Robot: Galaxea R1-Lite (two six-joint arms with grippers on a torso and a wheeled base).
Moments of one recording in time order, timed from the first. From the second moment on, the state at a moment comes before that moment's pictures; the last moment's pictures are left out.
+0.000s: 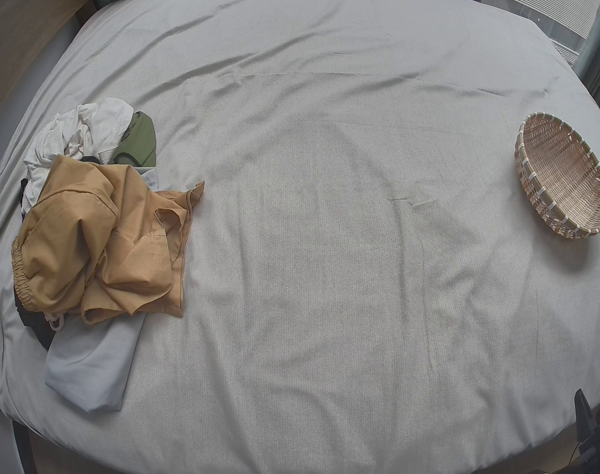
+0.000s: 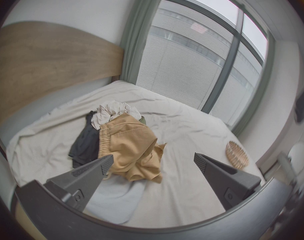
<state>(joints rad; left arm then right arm) -0.04 0.48 -0.42 -0.11 -0.05 -0.39 0.00 0.02 -0.02 0.00 -0.01 0.01</state>
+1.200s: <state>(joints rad) 0.85 1.27 -0.52 -0.47 -0.82 -0.47 0.00 0.02 -0.02 0.00 -0.01 0.01</state>
